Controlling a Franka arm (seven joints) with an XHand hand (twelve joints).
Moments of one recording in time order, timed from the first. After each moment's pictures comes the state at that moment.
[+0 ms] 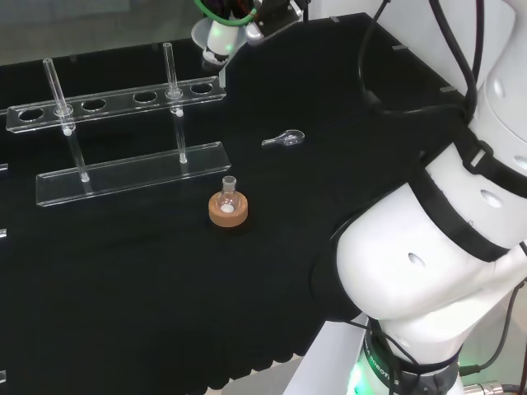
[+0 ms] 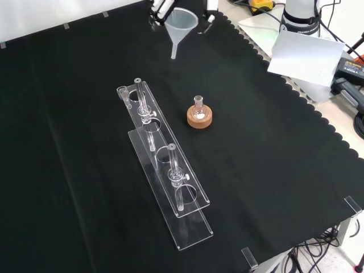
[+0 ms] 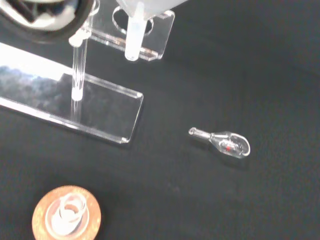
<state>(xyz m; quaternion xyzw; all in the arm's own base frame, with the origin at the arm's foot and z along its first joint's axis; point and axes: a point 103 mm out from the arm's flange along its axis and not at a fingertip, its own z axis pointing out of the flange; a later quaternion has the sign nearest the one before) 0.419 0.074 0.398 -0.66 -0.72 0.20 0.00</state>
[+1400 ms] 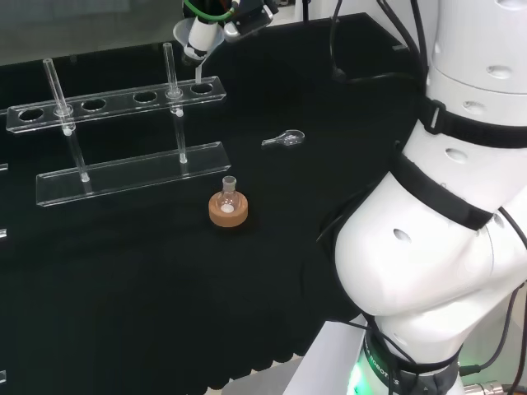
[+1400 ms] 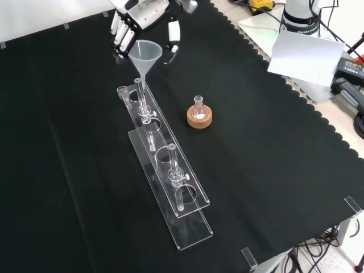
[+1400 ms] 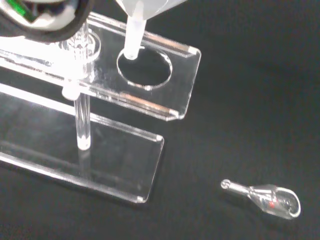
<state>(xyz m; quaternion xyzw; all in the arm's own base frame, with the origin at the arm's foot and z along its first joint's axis) 0.520 0.081 0.350 -0.64 -0.74 0.18 0.02</state>
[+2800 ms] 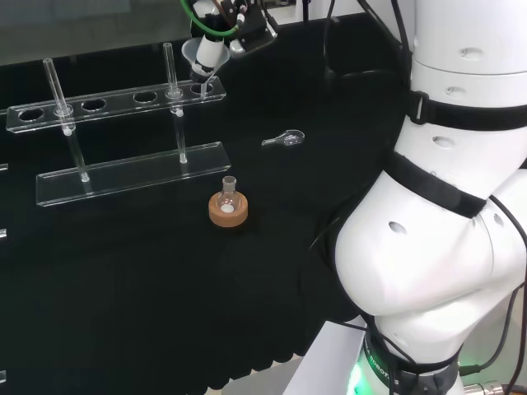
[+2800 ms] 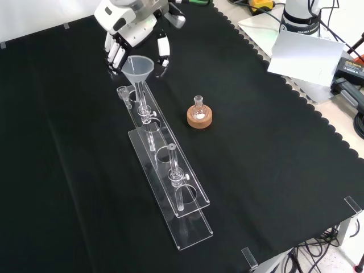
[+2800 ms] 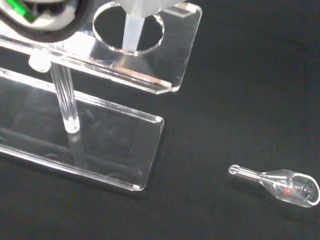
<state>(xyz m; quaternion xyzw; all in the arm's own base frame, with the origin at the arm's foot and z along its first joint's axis) 0.541 0.065 0.302 -0.64 -0.74 0.19 0.06</state>
